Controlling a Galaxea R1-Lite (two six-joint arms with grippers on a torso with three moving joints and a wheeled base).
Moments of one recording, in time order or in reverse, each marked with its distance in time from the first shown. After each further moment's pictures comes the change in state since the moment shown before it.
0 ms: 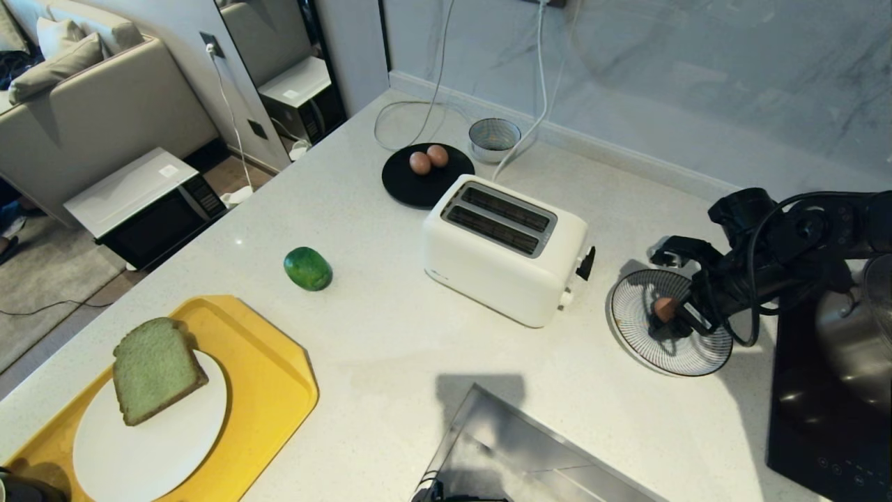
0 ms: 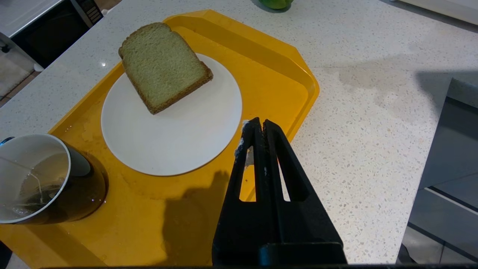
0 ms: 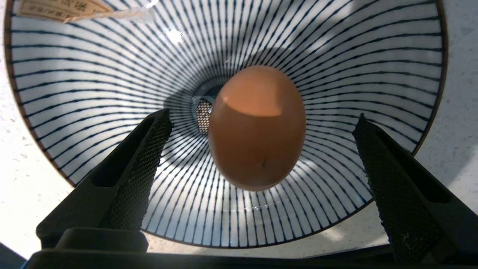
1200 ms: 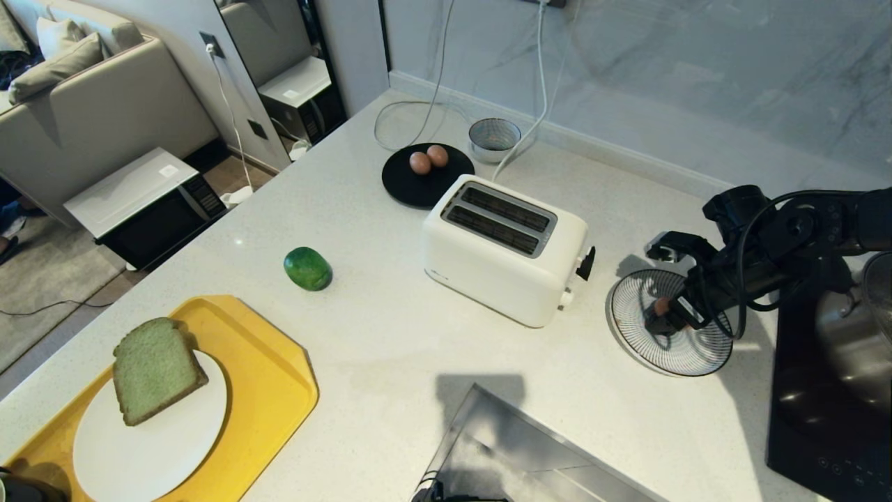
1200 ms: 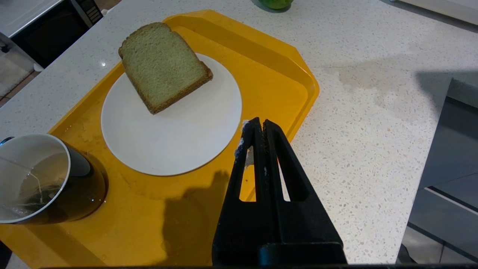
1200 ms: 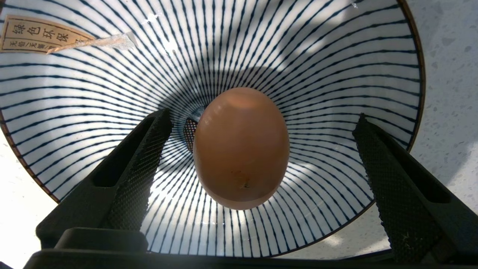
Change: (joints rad) left arm 0.000 0.000 0.000 0.000 0.000 0.000; right arm 0.002 0.030 -0.045 -0.001 -0.014 0.041
